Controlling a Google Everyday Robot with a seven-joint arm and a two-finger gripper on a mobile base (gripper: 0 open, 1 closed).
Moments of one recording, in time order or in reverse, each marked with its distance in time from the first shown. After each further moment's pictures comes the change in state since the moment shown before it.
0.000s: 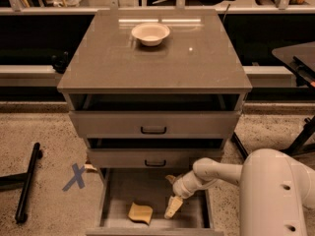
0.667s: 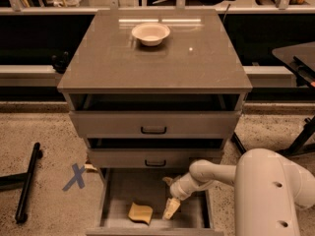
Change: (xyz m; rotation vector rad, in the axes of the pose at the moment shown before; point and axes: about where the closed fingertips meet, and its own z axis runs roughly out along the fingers) arm 0.004 0.002 0.016 -0.016 0.009 -0.018
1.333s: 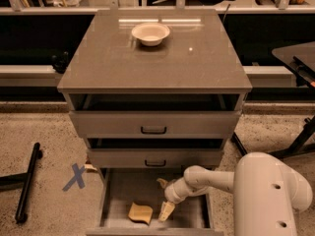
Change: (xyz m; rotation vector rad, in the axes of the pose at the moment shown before) arm -0.006 -0.003 0.035 0.056 -0.018 -0.119
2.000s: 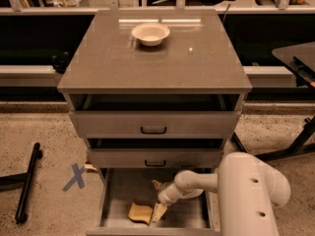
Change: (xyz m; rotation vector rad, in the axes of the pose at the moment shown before) arm 0.005 -0.014 0.050 0.043 0.026 -0.013
